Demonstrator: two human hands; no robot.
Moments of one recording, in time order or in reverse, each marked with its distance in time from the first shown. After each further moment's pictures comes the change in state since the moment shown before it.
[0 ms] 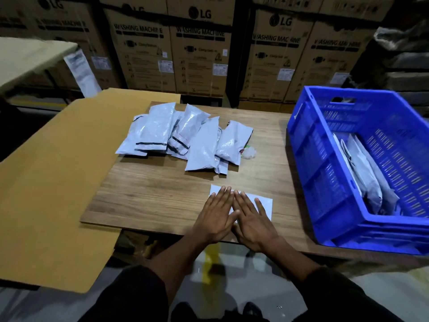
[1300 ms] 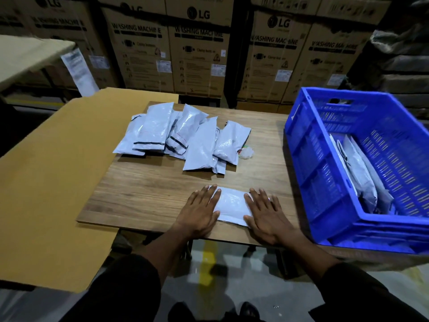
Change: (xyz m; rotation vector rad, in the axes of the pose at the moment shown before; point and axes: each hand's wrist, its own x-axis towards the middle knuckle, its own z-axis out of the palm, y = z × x) left_hand -0.007 -0.043 -0.012 0.259 -0.048 -0.002; right_hand -0.006 0.040 -0.030 -0.050 -0.195 0.097
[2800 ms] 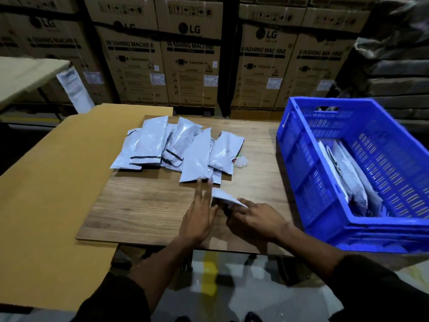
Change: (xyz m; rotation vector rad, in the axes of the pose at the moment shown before) left_hand 0.009 0.027 -0.038 -0.373 0.255 -0.190; right_hand 0.000 -0.013 -0.052 -0.261 0.408 -0.498
